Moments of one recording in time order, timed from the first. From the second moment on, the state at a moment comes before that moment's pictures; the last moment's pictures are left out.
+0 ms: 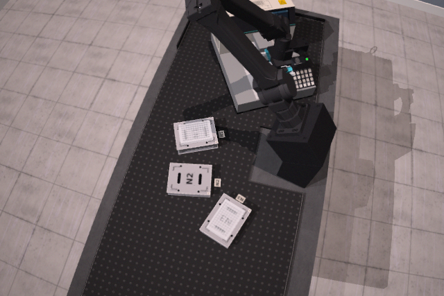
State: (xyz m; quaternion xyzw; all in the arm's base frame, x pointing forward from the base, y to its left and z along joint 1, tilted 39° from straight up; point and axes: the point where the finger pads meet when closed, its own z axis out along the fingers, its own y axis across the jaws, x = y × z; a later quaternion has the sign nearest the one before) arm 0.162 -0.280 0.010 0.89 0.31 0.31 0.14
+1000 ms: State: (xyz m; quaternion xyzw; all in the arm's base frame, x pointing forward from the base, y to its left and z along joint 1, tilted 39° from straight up) arm 0.191 -0.281 -0.028 0.89 0.31 0.31 0.14
